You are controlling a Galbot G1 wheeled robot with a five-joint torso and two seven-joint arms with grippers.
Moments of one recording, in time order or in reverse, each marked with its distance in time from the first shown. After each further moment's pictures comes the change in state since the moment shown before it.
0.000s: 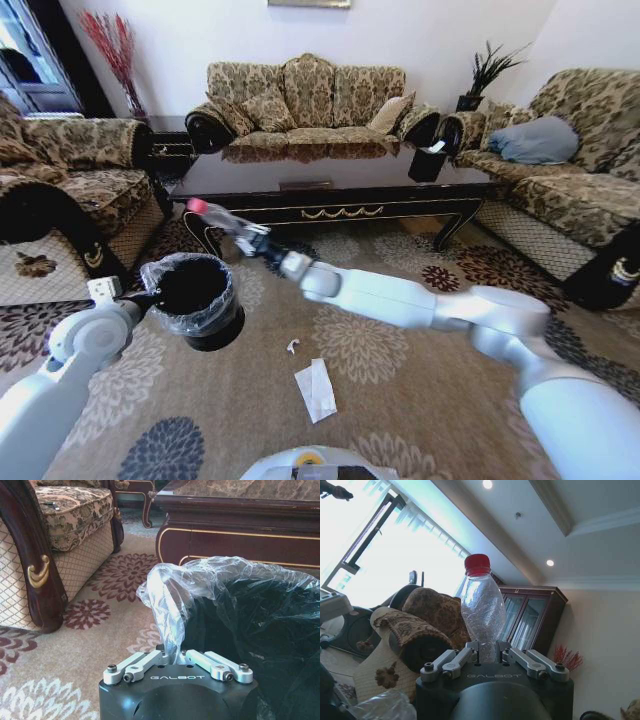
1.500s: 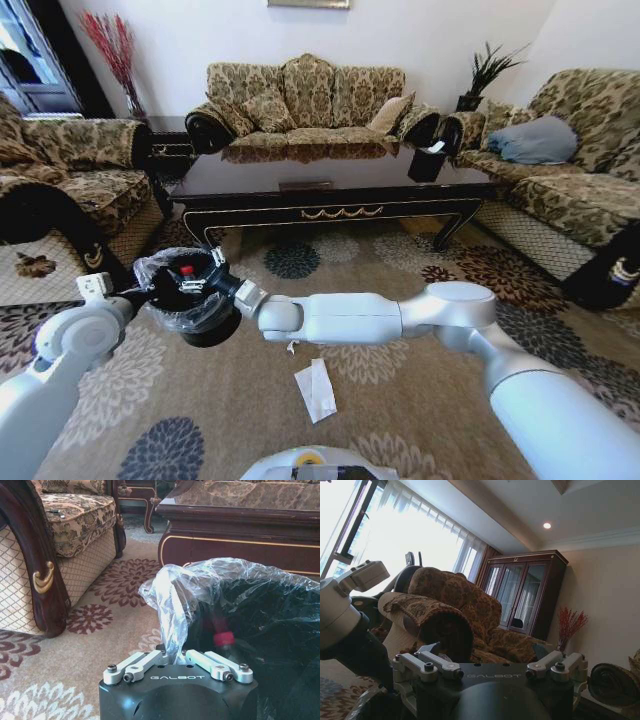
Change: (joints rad) left arm 0.028 0.008 -0.046 -0.027 -0.018 0.001 -0.007; right arm -0.028 0.063 -0.109 0.049 0.102 -0.073 0.140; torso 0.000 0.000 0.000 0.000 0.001
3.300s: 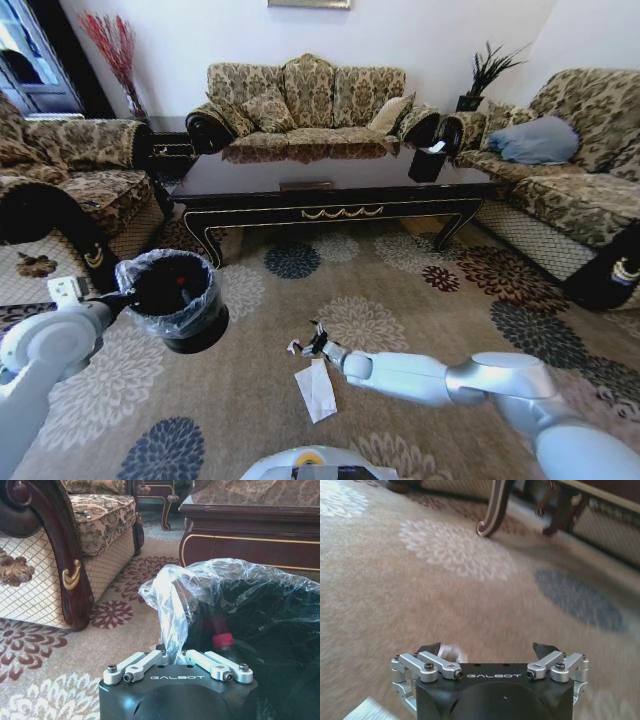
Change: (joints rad) left arm 0.143 0.016 -0.160 -0.051 -0.058 0.018 -0.039; right arm -0.433 -0.325 -0.094 -0.346 0.005 -0.094 -0.173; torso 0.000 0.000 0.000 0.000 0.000
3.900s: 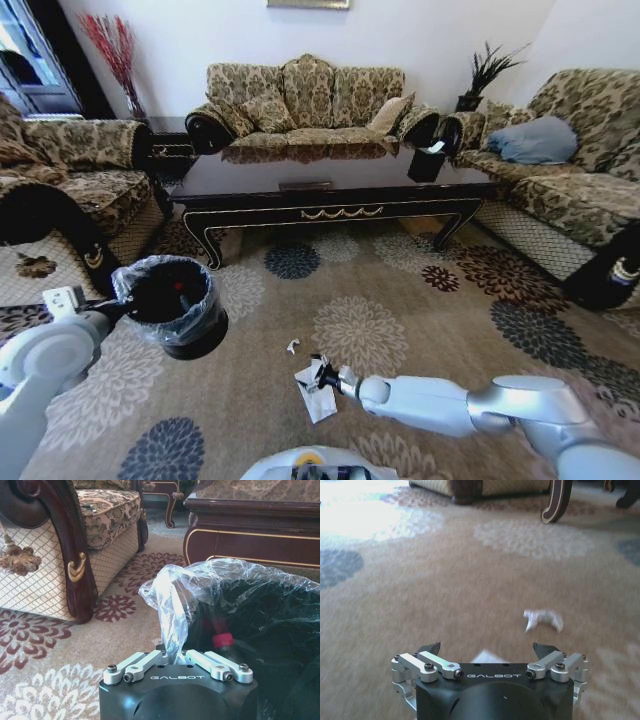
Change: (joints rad) left arm 0.061 -0.058 -0.039 -0.041 0.028 0.000 0.003; right arm -0.089 -0.050 -0.051 -0.038 0.062 0.187 -0.314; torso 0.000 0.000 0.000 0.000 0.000
